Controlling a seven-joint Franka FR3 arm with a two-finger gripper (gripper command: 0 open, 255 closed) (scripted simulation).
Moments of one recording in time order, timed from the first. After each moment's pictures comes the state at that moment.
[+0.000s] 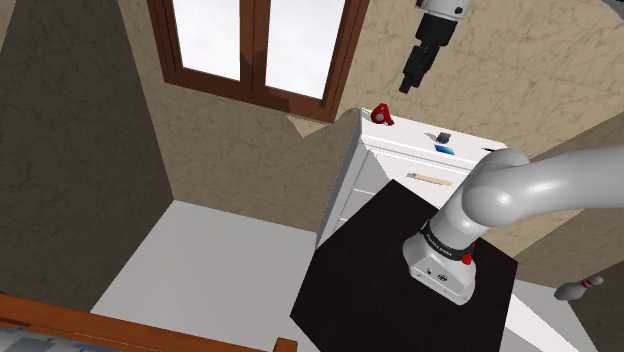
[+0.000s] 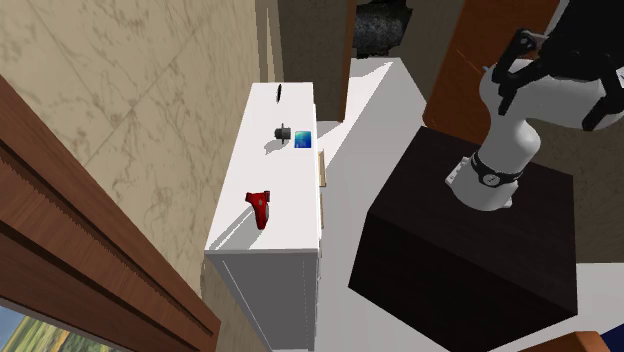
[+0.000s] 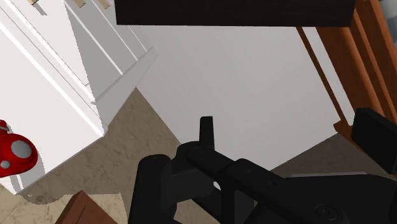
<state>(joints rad) 0.00 -0.79 -0.13 -2.38 -0.03 1.55 -0.18</state>
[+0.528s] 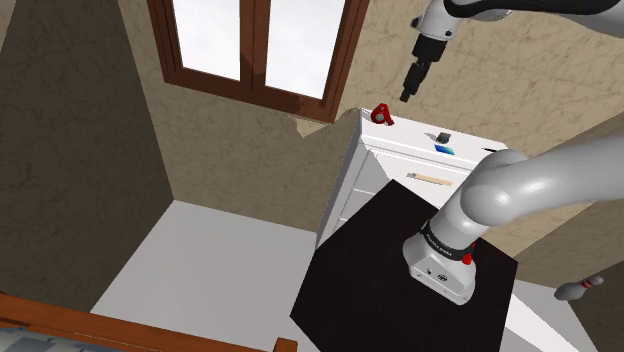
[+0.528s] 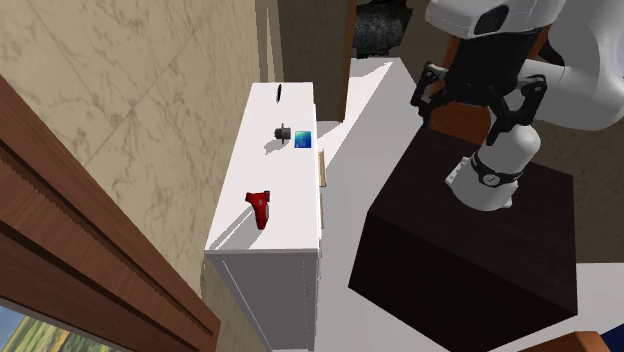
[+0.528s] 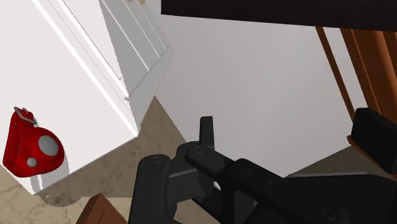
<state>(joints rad) -0.04 -0.68 -0.29 -2.42 -0.15 1.70 -0.38</state>
